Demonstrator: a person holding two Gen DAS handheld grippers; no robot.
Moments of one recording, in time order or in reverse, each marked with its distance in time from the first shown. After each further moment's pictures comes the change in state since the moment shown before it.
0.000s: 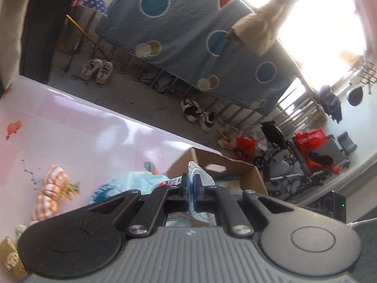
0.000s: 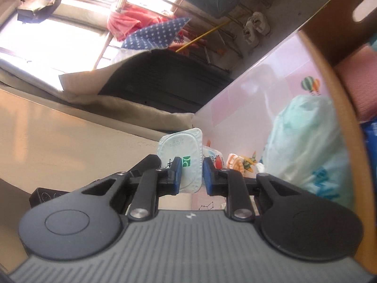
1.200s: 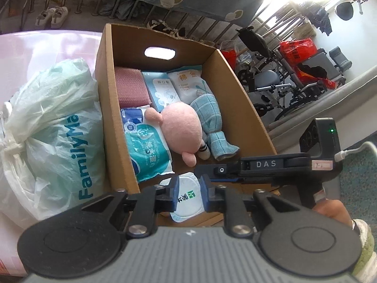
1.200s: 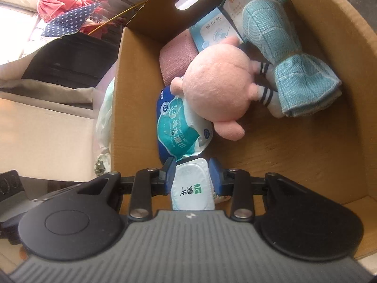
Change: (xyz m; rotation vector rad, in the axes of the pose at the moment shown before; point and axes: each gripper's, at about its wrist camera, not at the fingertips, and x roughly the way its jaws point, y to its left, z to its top) left arm 0.111 -0.102 -0.138 0.154 0.341 -0.010; right arm -0.127 -0.157 -0.018 0.016 0.162 -0.411
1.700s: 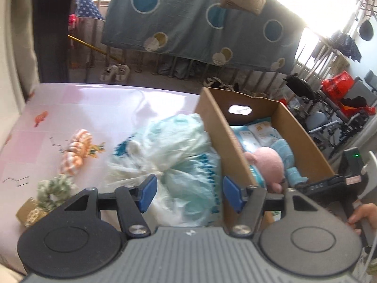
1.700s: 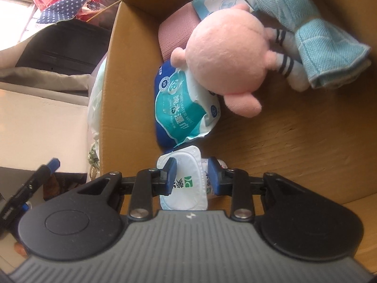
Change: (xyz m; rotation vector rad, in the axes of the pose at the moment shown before) left arm -0.114 0.082 -0.044 0.011 -0.304 0.323; right arm 0.044 0.002 -0.012 0.023 0.054 0.027
